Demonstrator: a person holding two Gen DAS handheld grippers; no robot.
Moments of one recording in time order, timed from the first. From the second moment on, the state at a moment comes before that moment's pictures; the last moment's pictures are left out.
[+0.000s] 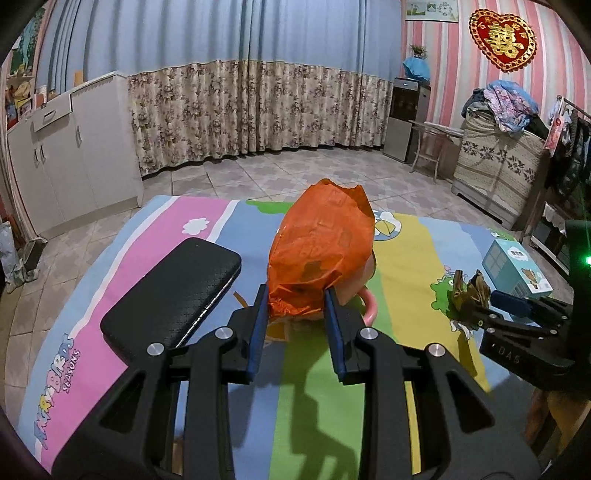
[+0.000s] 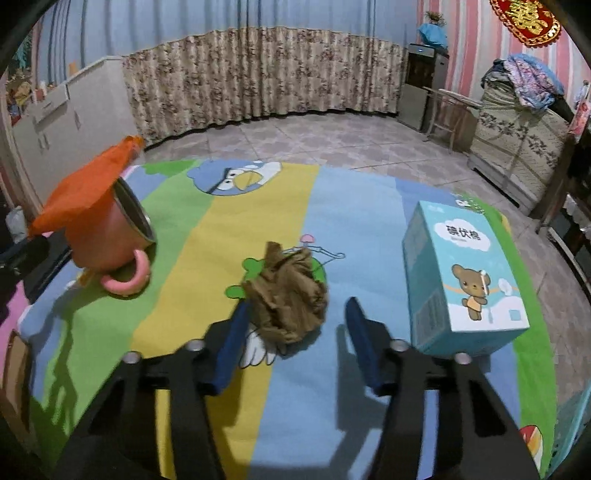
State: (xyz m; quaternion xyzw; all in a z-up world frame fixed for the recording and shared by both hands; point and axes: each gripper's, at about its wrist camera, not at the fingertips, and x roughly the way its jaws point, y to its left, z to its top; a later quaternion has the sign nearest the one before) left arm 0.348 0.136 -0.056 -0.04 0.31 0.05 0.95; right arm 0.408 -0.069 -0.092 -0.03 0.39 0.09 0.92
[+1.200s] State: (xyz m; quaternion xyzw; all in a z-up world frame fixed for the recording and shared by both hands) left arm 0.248 -0.014 -0.011 0.03 0.27 -0.11 0.96; right arm 0.191 -0.310 -0.003 0.06 0.27 -0.07 0.96
